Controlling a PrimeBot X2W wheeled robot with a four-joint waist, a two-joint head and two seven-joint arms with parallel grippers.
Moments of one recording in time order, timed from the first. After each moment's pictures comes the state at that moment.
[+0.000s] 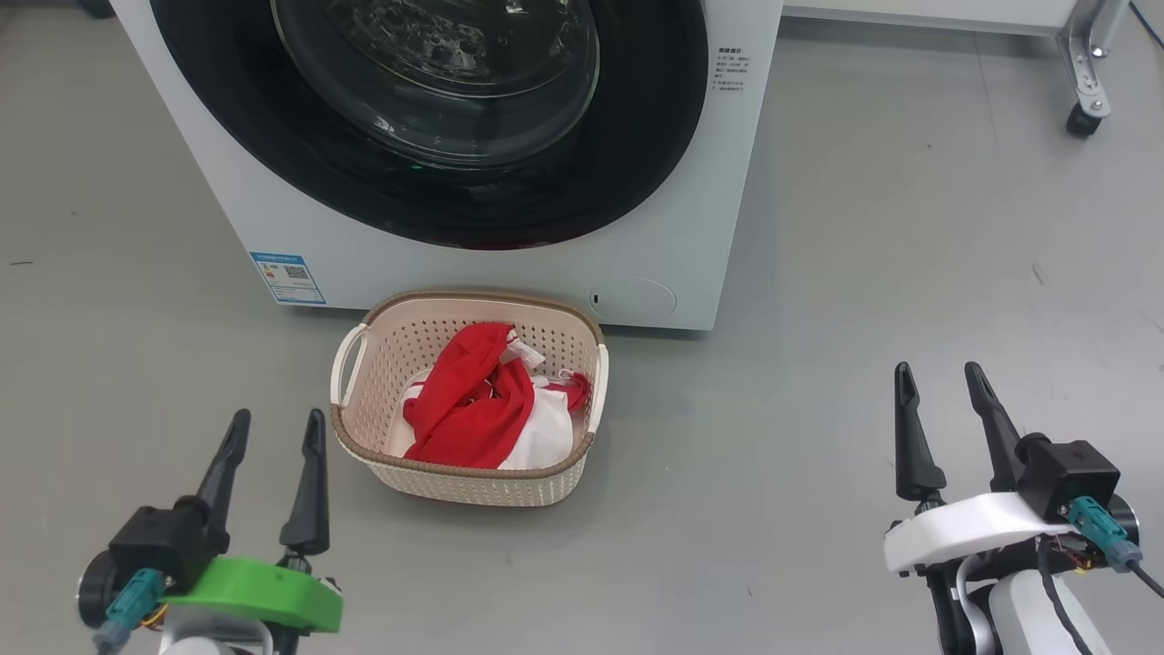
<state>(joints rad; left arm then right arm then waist) -0.06 0.10 -0.13 0.18 -0.41 -0.13 -0.25 -0.05 -0.07 0.10 0.19 0.31 0.02 -0.25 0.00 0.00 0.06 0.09</state>
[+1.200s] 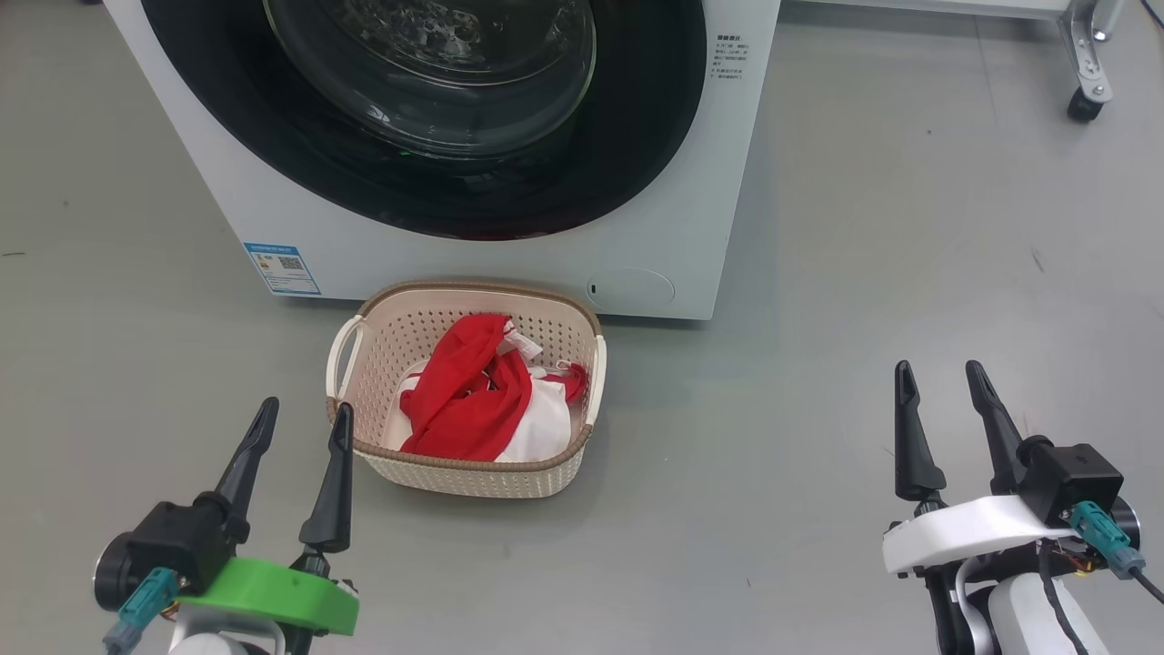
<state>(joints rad) -0.05 0.13 -0.20 0.12 -0.42 -0.13 -0.25 -0.04 -0.06 0.10 0.16 0.31 0.01 -0.25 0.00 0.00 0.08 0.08</state>
